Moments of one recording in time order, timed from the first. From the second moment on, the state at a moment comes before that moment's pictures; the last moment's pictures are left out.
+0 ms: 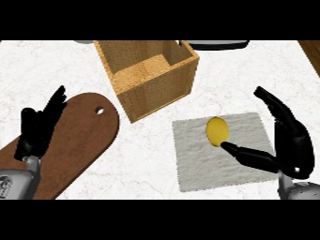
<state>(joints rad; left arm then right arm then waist) -0.16 0.35 -0.09 -1.43 0.06 0.13 0.21 -0.07 -0.26 0.15 -1.63 -0.02 -0.25 -0.50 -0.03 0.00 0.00</state>
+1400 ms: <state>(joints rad) -0.19 0.30 -0.05 -1.40 -0.01 0.08 0.23 0.11 -0.66 0.01 -2.03 0.11 0.25 0.16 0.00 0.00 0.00</state>
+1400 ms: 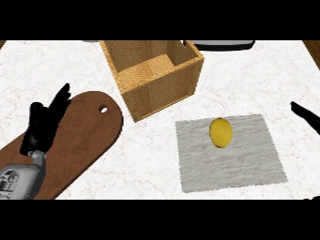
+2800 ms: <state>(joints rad) -0.20 0.24 0.06 -1.43 -0.08 -0.01 0.25 -0.08 -0.27 0.10 -1.65 0.53 0.21 0.01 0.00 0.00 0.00</state>
